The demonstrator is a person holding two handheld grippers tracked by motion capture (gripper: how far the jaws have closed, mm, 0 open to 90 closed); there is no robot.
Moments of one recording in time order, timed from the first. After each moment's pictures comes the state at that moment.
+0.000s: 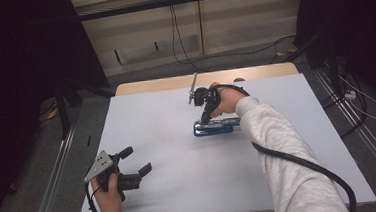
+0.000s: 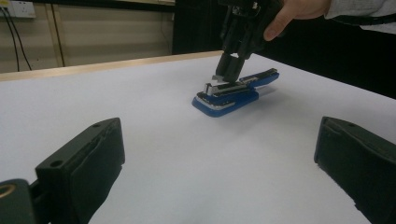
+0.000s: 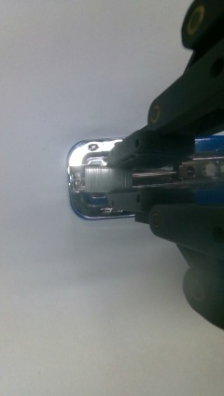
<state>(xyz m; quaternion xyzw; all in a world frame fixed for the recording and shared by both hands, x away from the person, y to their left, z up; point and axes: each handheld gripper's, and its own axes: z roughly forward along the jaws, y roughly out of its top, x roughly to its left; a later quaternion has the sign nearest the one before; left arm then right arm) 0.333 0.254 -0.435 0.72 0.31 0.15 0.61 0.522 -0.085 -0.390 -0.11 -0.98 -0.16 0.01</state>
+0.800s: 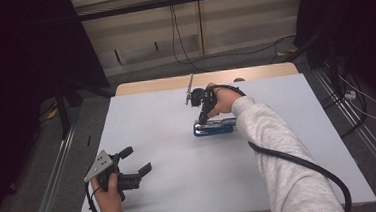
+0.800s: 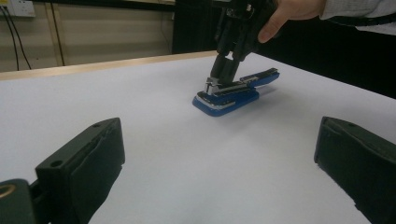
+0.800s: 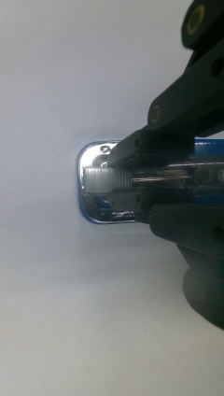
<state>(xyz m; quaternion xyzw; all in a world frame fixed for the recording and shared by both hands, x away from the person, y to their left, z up) 0.334 0.255 -0.436 0.72 0.31 0.15 0.60 0.527 -0.076 -0.394 -0.10 -0.98 -0.15 0.01</state>
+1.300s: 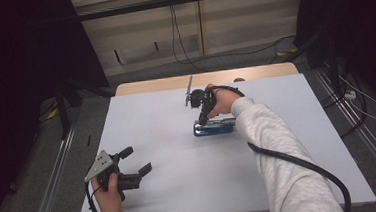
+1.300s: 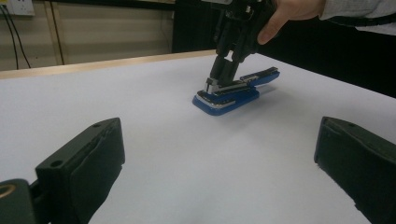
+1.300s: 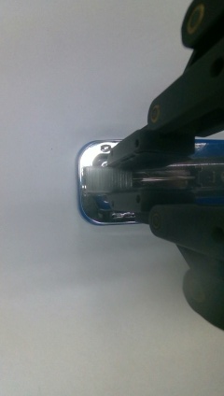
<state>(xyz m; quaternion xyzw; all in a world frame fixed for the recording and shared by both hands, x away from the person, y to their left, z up) 0.334 0.255 -0.436 0.72 0.31 0.15 0.60 0.527 -0.074 -0.397 -0.09 -0.98 -0.15 0.01</state>
